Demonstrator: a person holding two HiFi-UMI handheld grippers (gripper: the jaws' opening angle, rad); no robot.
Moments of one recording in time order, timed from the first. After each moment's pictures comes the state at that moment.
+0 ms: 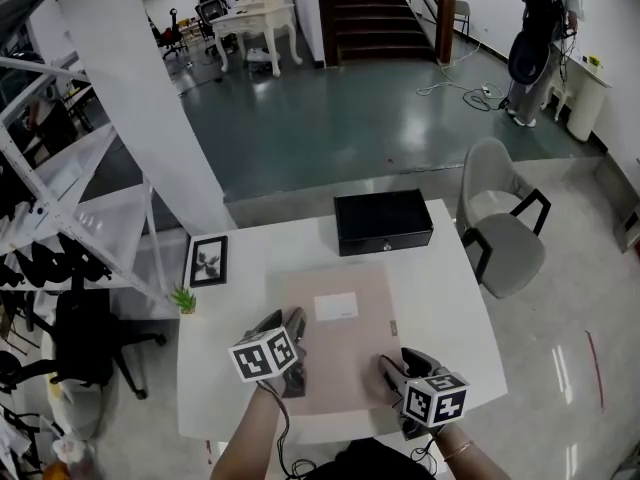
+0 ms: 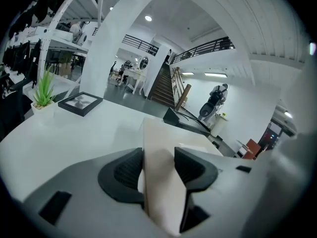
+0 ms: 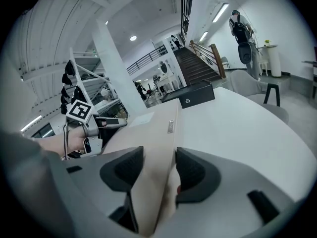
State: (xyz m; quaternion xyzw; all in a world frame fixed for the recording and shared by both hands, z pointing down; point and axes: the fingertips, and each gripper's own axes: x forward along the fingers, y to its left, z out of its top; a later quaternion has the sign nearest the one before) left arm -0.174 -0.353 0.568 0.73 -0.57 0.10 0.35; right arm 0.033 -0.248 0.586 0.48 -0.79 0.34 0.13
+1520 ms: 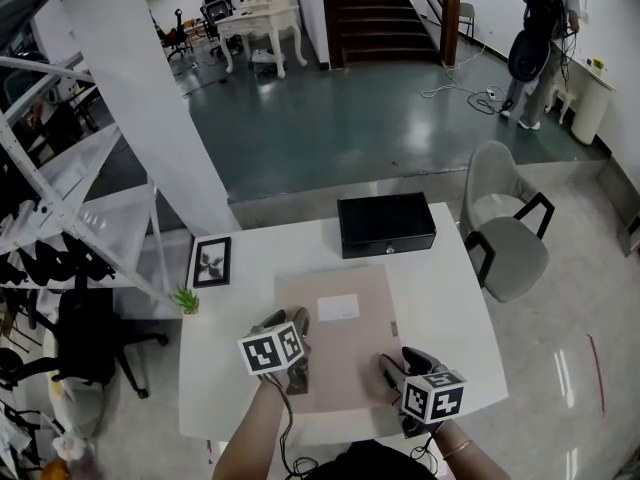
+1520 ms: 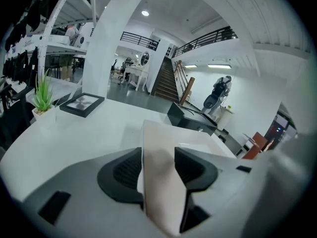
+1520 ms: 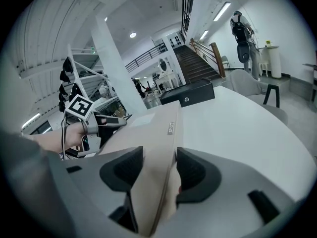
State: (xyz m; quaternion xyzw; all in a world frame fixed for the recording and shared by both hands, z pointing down) left arm -0.176 -0.360 0.577 0.72 -0.59 0.14 0.35; right arm 0.033 -0.256 0.592 0.49 -0.79 0.34 0.15
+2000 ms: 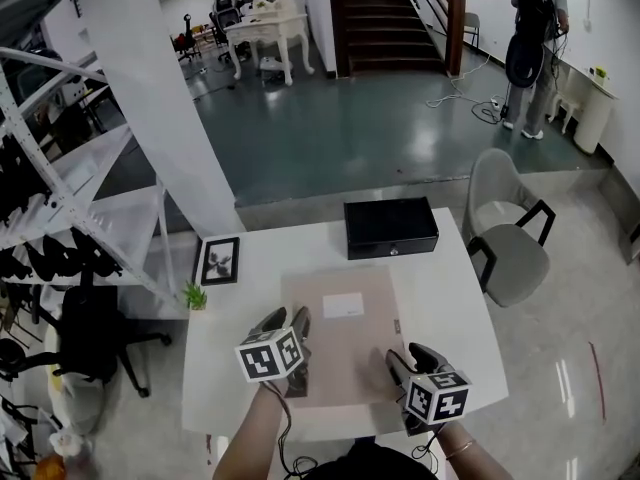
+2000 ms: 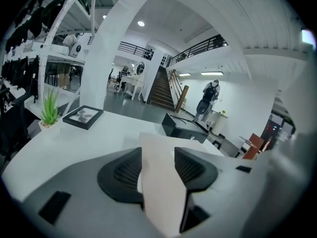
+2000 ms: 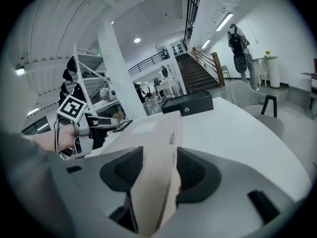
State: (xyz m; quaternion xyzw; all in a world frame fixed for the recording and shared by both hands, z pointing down) left arm -0.178 -0.339 0.538 0.74 -0.59 0.11 0.31; right arm 0.039 -0.250 0.566 0.51 -0.80 0.30 0.13
